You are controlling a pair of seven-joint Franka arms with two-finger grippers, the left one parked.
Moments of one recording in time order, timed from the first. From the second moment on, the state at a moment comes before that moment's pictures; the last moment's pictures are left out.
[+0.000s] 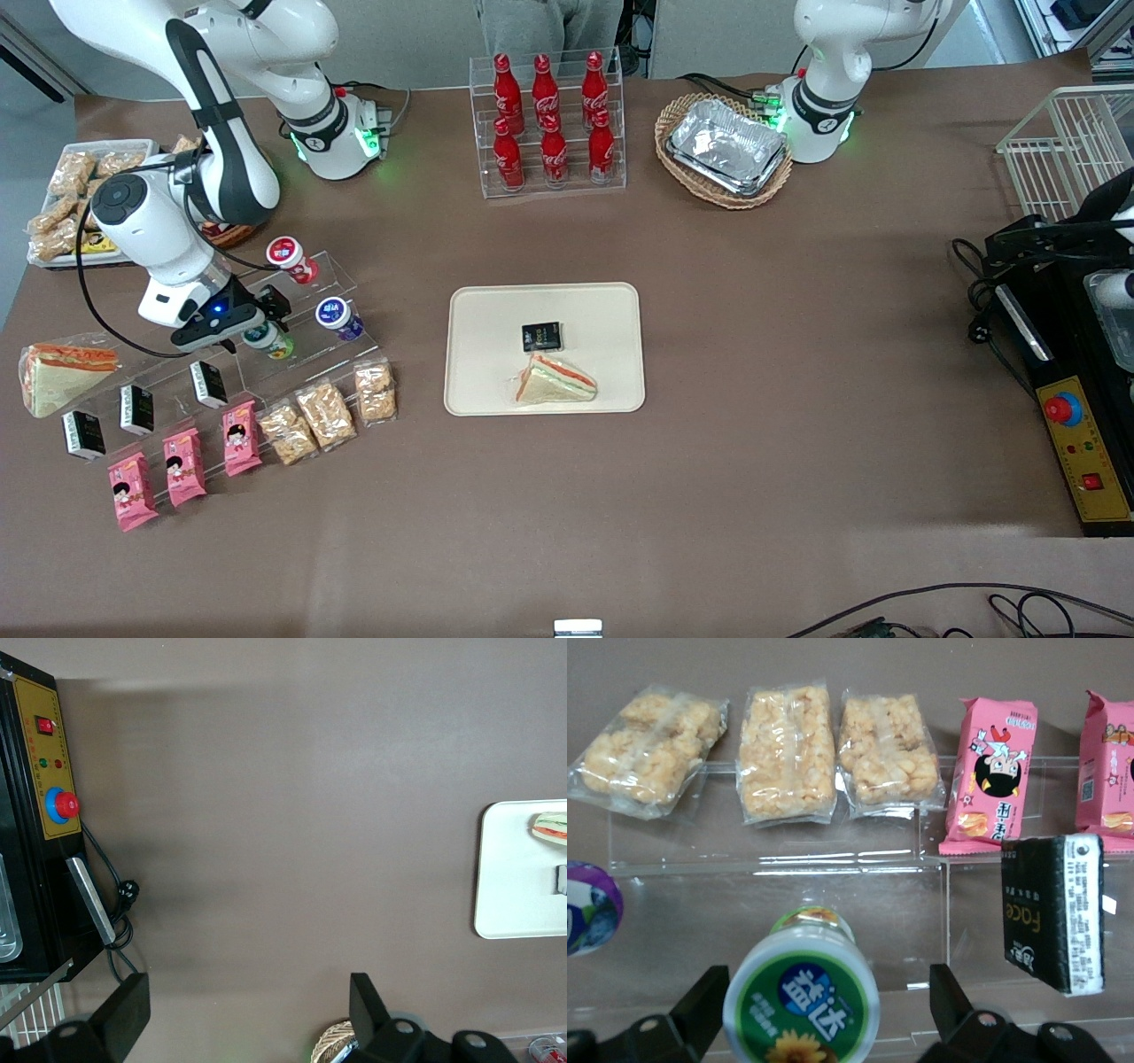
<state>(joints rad) 0.04 -0.04 -0.10 -2.55 0.01 2.69 -0.50</state>
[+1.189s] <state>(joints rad) 0.04 -0.09 -0.10 -2.22 0.01 2.23 -0.49</state>
